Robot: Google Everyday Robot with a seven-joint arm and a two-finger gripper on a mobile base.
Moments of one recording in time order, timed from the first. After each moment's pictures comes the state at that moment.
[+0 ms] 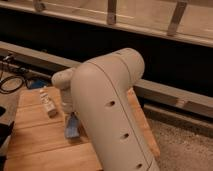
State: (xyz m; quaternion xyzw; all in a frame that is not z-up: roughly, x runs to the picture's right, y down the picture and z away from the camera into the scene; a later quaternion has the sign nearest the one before) arm -0.182 0.180 0.789 -0.43 0.25 0.45 0.74
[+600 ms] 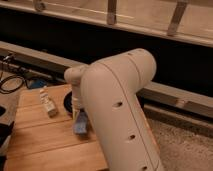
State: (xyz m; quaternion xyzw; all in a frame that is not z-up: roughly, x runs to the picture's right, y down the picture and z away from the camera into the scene) arm -0.112 0.157 0.802 -0.42 0.30 0.52 0.68
